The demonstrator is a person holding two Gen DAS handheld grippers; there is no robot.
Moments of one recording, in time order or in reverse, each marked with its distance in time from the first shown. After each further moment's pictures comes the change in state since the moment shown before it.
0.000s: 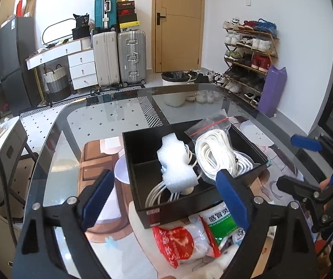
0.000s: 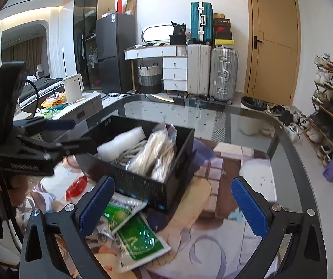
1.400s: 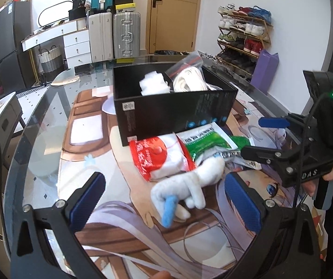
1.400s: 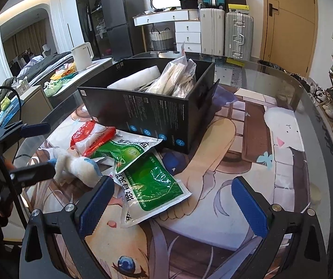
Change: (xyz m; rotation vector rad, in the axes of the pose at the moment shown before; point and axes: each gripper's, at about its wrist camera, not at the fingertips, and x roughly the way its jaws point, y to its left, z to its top) left arm -0.031 -0.025 -0.084 -0.014 0.119 -0.047; right arm 0.027 0.007 -0.051 0.003 0.235 0.098
